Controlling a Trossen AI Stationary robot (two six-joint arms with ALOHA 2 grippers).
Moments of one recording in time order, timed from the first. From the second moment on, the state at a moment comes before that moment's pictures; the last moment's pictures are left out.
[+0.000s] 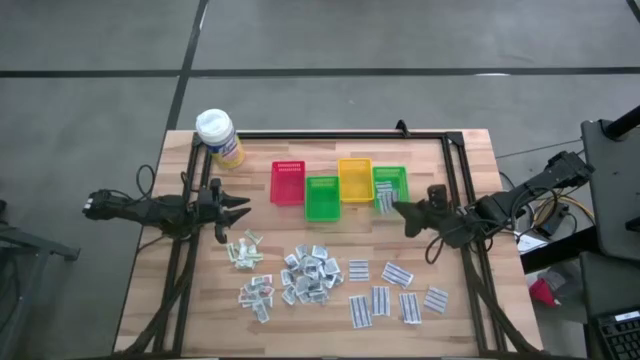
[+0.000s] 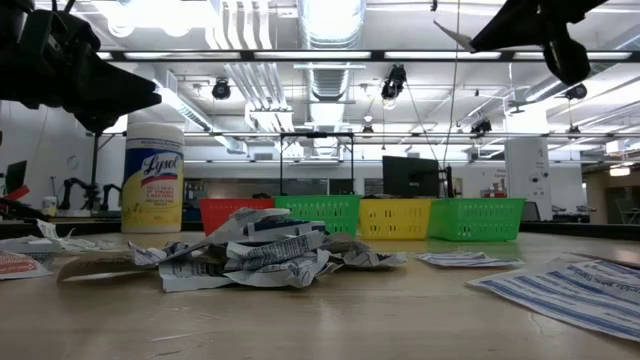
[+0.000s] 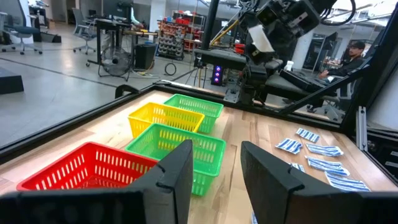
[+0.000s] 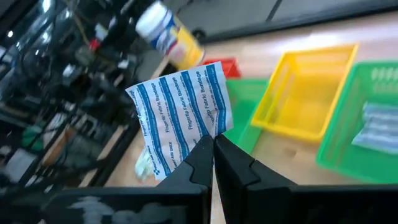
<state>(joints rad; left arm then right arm) -0.21 0.04 0.06 -0.08 -0.45 -0.18 0.49 0.90 0.70 -0.41 0.94 1.31</state>
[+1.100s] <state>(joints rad) -0.21 0.04 0.06 -0.08 -0.45 -0.18 -0.03 0.91 0.70 -0.60 0.66 1.23</state>
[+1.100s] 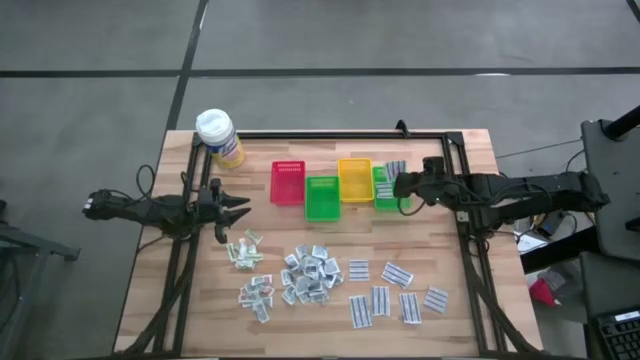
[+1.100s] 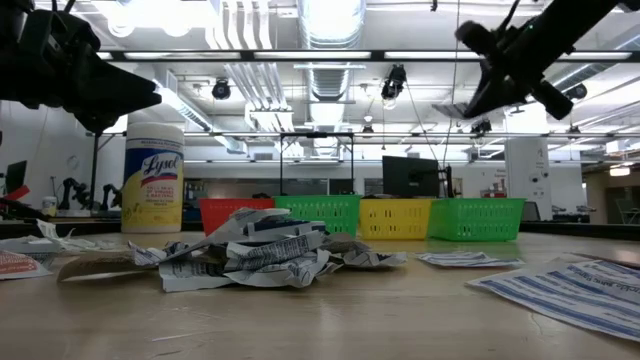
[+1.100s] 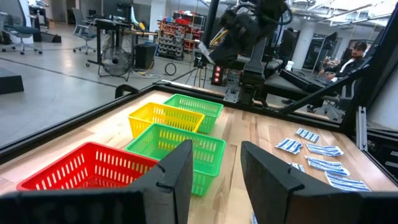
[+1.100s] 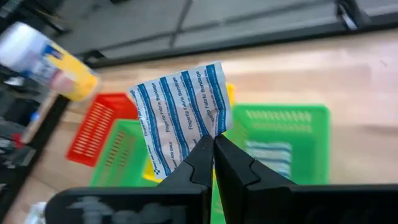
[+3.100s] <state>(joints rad) -0.21 0.04 0.06 -0.08 -0.45 -0.18 -0.35 1.36 0.70 -0.57 0.18 1.15</state>
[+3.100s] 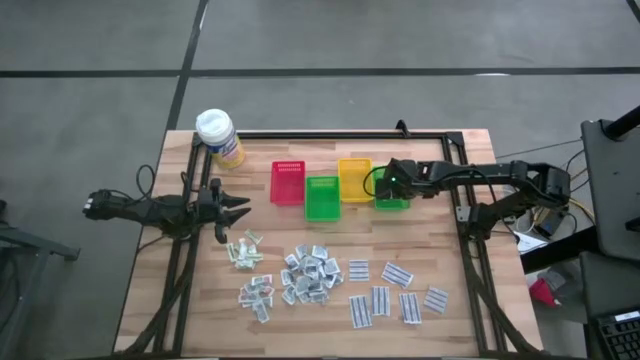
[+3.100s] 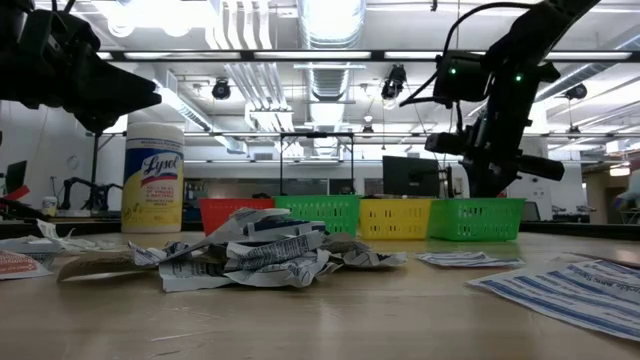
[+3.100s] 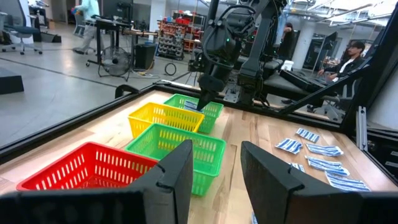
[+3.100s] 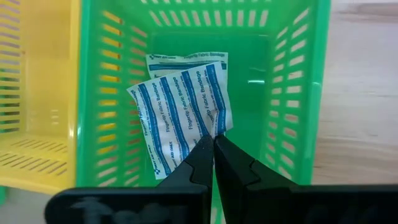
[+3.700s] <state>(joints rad) -0.21 0.04 0.06 -0.08 -0.45 -0.18 -0.35 1.36 0.70 -0.57 0.17 1.11</state>
